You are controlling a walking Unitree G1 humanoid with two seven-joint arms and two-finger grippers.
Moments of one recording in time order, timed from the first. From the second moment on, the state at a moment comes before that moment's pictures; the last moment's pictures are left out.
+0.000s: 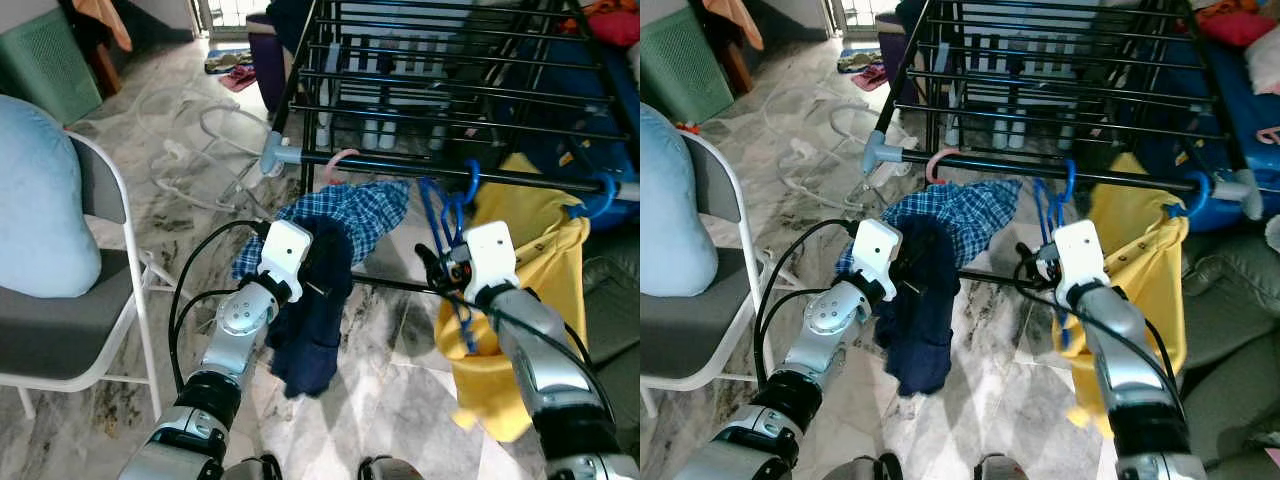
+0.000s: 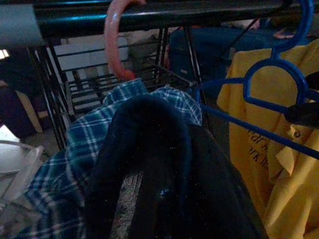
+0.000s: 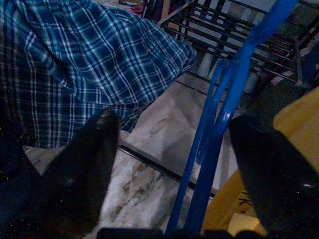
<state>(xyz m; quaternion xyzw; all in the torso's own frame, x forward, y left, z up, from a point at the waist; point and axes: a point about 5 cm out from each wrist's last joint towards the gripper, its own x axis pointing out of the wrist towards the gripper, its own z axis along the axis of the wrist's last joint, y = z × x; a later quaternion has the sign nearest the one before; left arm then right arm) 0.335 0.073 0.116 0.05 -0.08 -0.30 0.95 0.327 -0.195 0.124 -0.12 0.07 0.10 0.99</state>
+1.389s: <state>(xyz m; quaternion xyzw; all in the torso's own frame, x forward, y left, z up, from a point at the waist) 0.335 0.068 0.115 0.05 -0.08 -0.32 0.94 0.327 -0.236 0.121 -0.10 0.10 -0.03 0.99</state>
